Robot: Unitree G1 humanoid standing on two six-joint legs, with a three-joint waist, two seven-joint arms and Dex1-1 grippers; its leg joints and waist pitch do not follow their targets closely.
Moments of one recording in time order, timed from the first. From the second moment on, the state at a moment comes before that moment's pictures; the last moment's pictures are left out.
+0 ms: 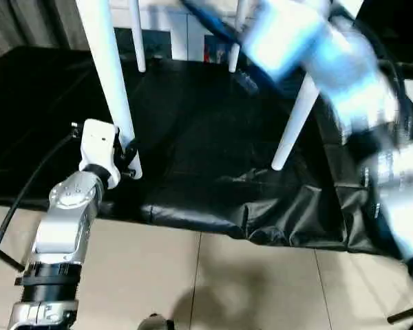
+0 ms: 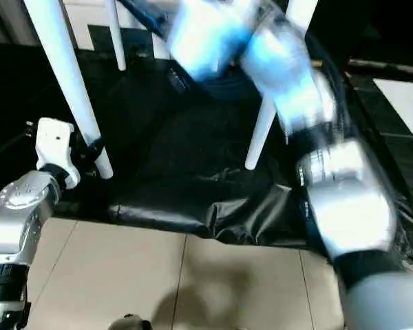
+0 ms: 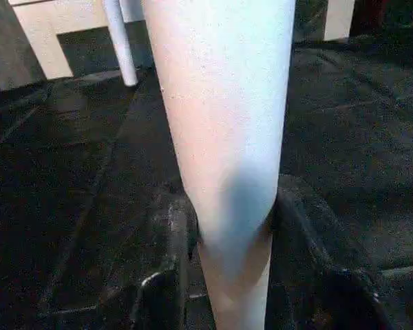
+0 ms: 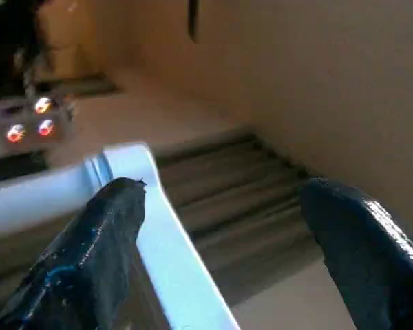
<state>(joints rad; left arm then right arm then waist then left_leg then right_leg) -0.39 0.32 0.12 0.12 -0.07 0.35 -0.29 -1.13 -0.35 0.18 0.67 -0.21 -1.03 0.28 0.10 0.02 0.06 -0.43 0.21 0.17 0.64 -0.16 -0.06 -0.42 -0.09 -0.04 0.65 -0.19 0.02</state>
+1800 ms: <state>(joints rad) -0.30 0.40 0.12 0.14 -0.11 0.26 -0.35 -0.87 -0.22 -0.16 1.12 0.17 -0.08 0.42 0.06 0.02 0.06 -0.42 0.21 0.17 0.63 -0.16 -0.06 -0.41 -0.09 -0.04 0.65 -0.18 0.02</state>
